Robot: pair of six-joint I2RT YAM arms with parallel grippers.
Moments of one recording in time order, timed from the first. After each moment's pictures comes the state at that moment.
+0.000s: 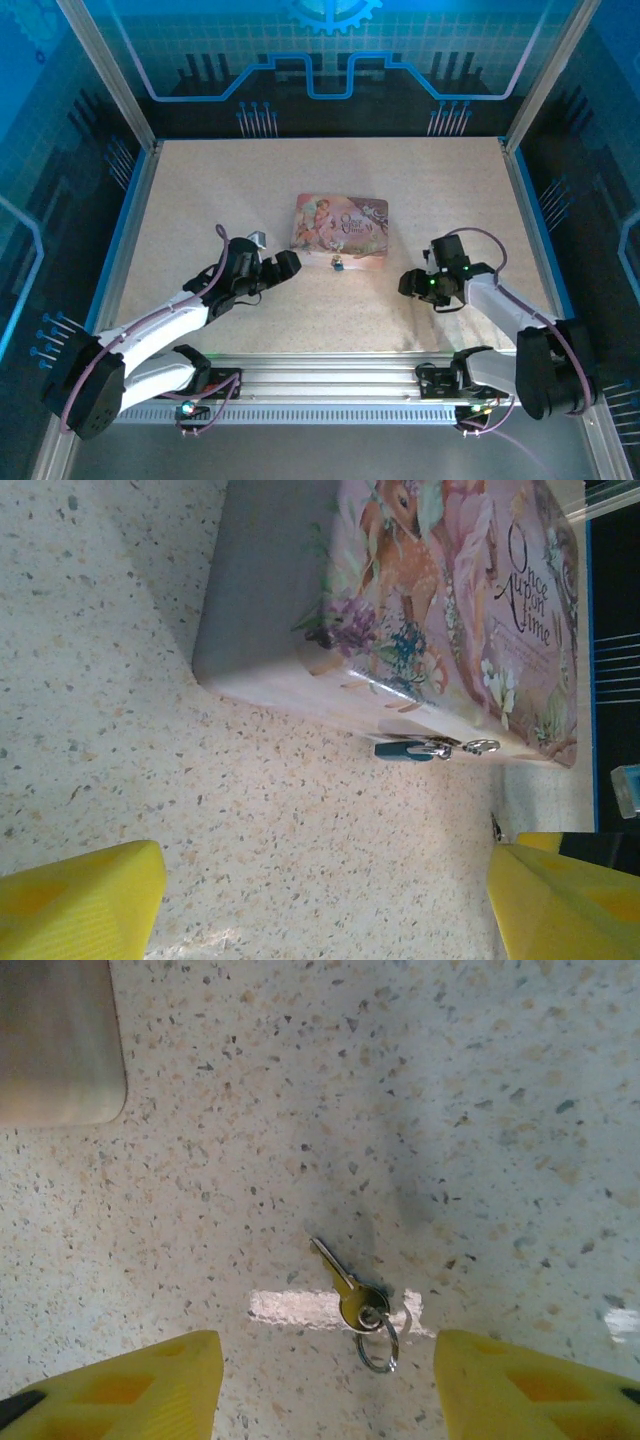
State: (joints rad) left arm -0.51 1.08 0.47 -0.06 0.16 -0.95; right arm 0.19 1.20 0.52 -0.52 -0.26 0.48
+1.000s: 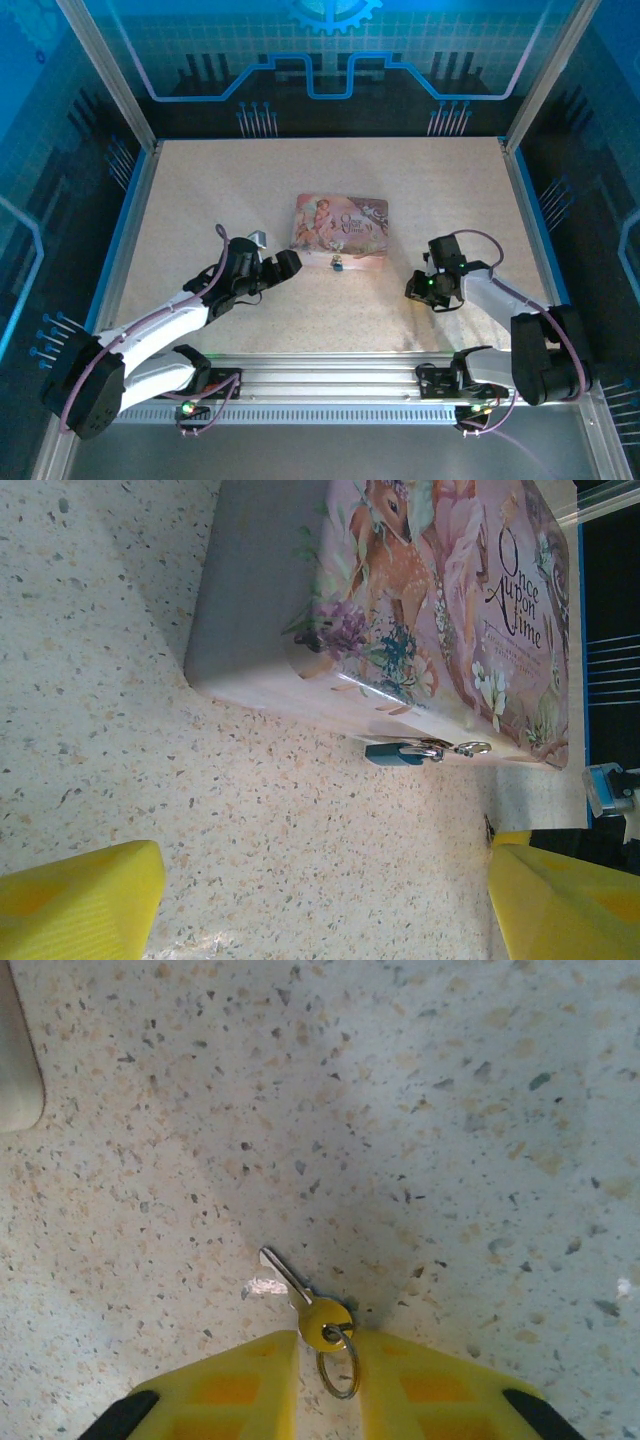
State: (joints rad) left arm -0.51 1.08 0.47 -0.05 0.16 -0.95; right arm 0.19 1.26 0.53 -0.52 -0.24 0.51
